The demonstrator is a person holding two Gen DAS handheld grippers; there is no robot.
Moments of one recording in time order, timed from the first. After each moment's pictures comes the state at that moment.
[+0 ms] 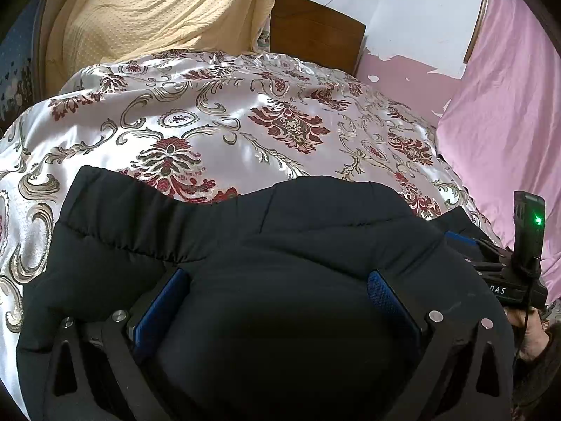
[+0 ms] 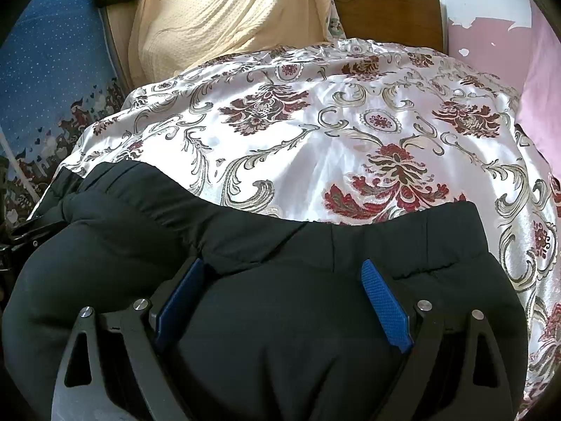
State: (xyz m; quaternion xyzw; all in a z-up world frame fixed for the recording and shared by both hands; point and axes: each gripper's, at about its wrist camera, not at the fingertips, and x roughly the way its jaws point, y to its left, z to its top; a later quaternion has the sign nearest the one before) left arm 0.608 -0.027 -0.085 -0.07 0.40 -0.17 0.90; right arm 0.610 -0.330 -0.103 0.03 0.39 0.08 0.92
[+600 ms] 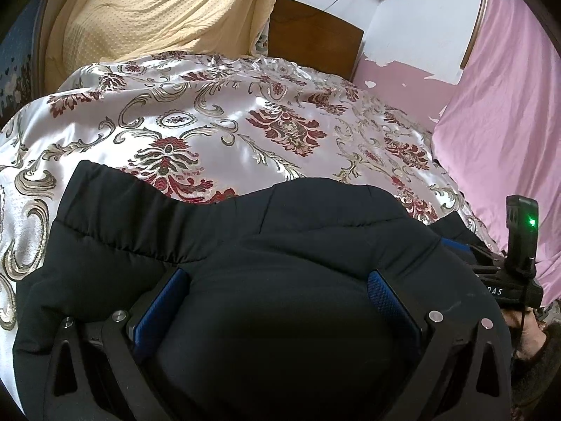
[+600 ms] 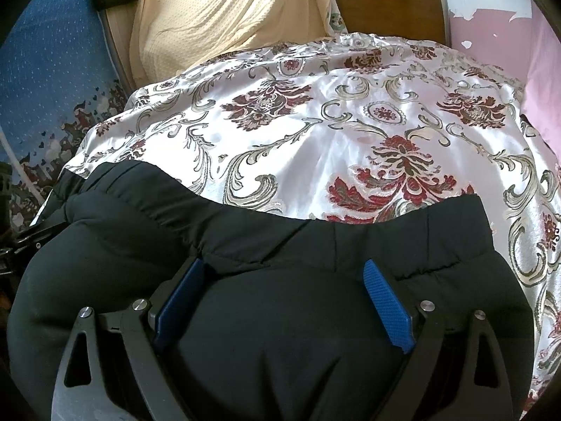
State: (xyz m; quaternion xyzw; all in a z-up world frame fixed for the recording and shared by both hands) left arm 0.608 -0.027 -0.088 -0.08 0.39 -0.18 0.90; right arm 0.612 -0.329 -0.110 0.04 0.40 0.09 0.91
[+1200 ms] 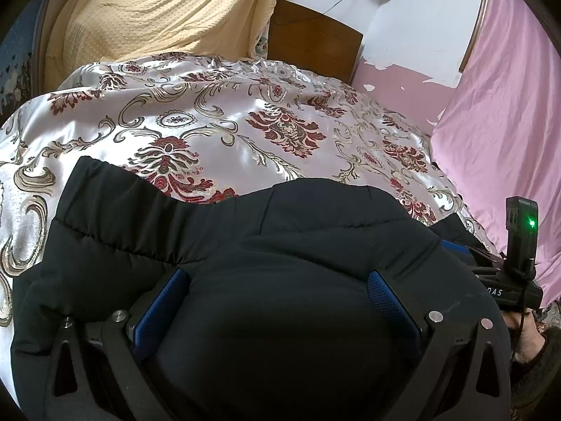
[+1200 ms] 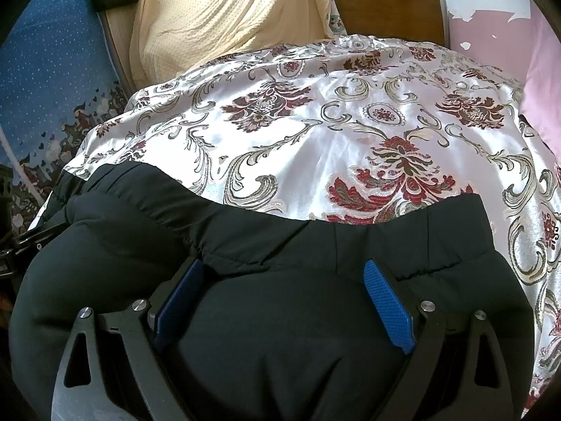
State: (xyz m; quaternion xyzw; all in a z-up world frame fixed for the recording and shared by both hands) left arm 0.607 -0.026 -0.090 -0.08 0.39 -0.18 0.90; right arm 0.610 -0.332 -0.110 0.04 0.40 0.09 0.91
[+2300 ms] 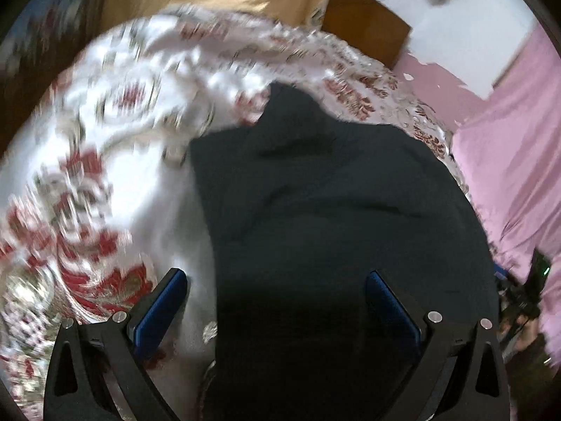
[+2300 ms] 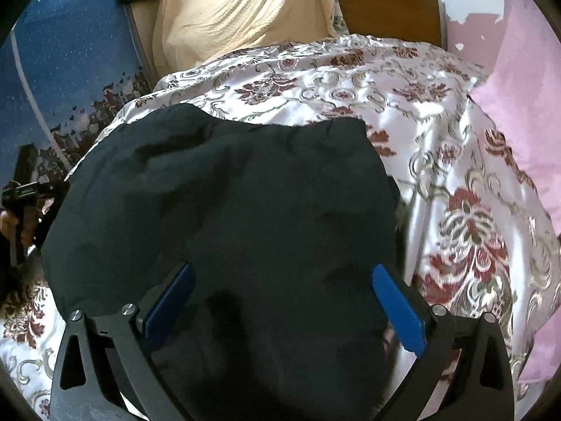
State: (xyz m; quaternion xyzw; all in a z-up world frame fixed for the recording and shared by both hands) left arm 0.525 0.110 -0.097 -0.16 0.48 -0.14 0.85; right arm 0.459 -0.421 -0.075 0.03 0.41 0.12 0.90
